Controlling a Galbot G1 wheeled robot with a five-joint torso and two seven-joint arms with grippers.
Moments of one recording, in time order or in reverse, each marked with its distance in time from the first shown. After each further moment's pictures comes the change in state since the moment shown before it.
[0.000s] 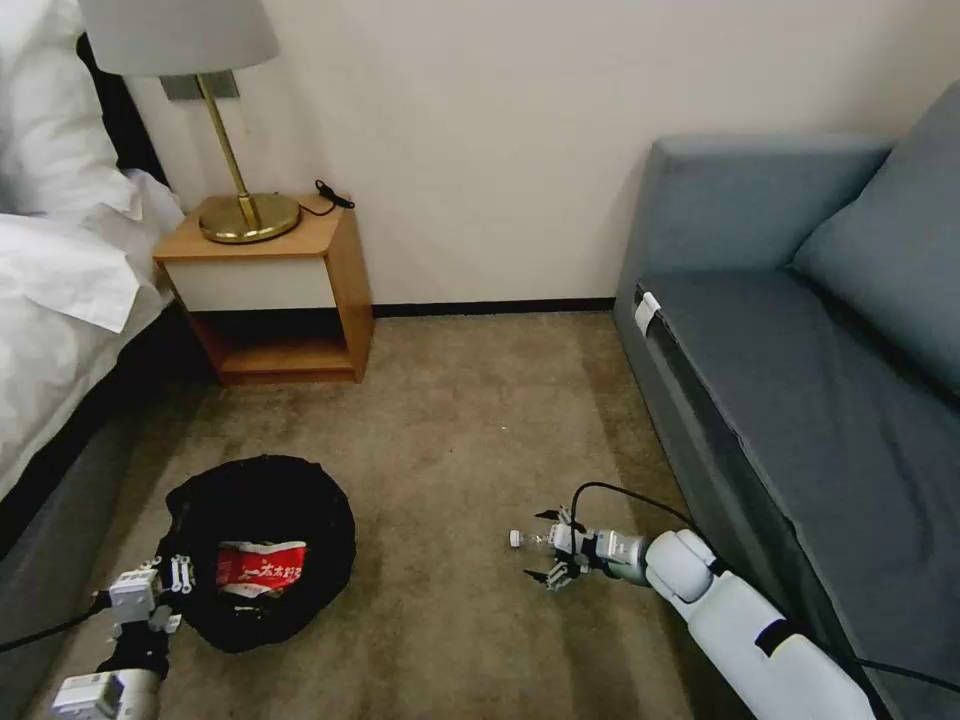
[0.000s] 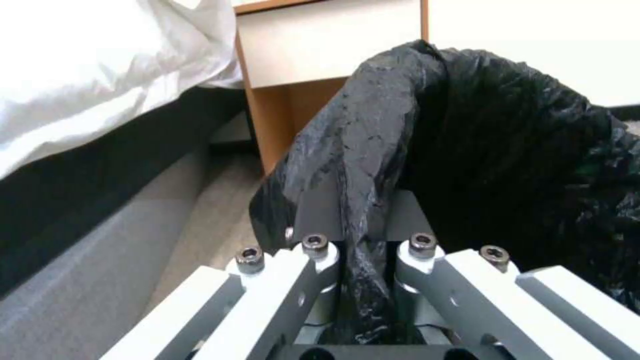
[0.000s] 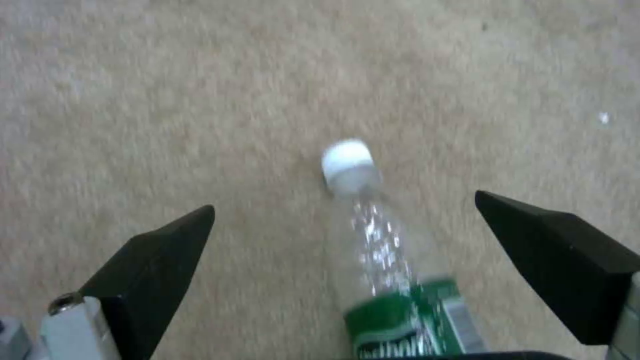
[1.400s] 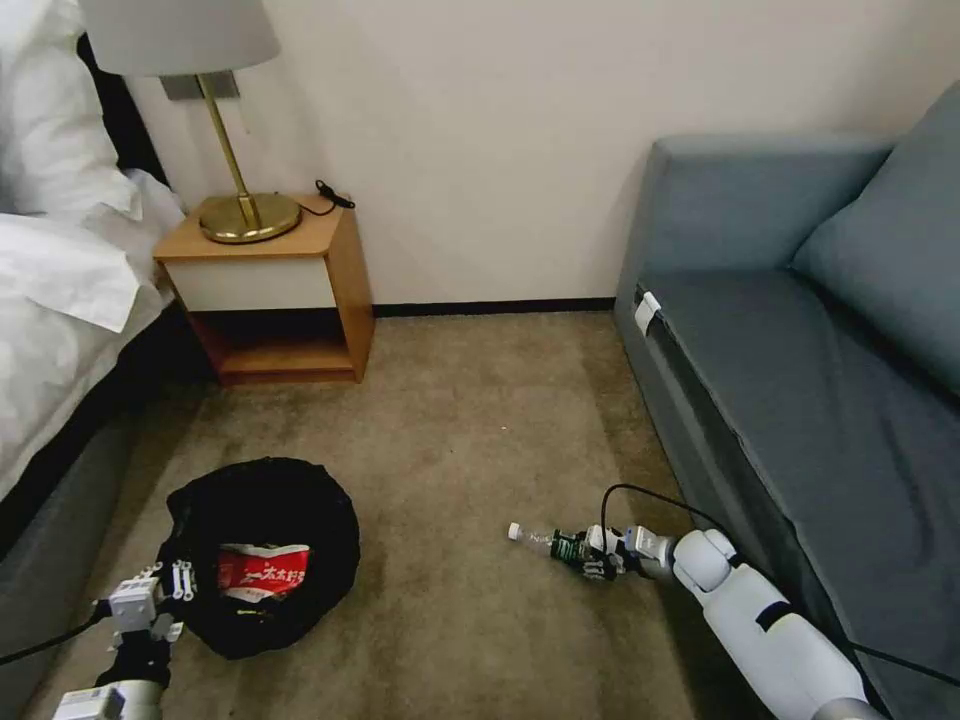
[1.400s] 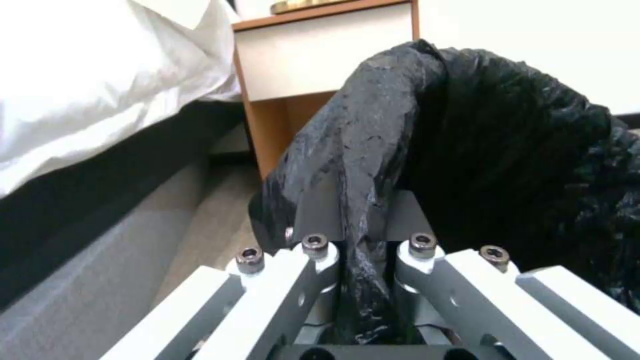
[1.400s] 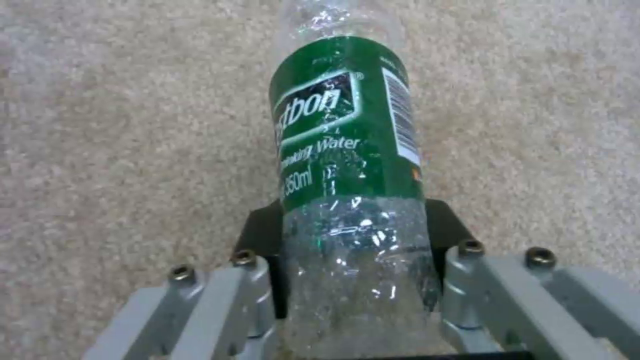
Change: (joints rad) left arm 0.031 -0.027 -0.004 -0.032 0.020 -0.031 0.004; right arm 0.056 0.053 0.099 -0.236 -0.096 0.039 -0.039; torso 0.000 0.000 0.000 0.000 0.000
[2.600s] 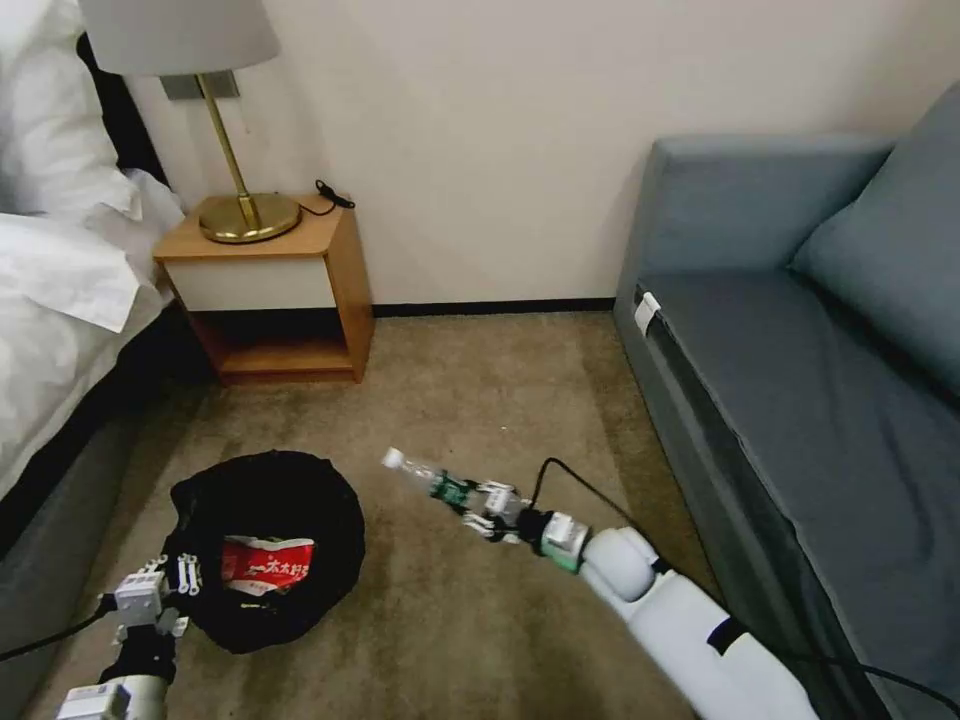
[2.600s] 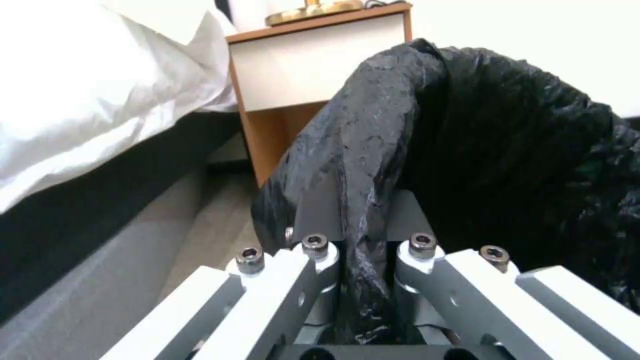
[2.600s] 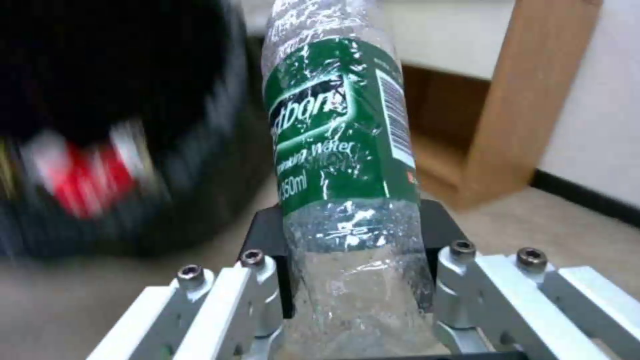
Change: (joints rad) left arm -0.002 -0.020 0.006 -0.027 0.035 0.006 -0.005; right arm -0.066 0.053 -0.353 0.485 0.597 0.070 0.390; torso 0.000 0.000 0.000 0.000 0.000
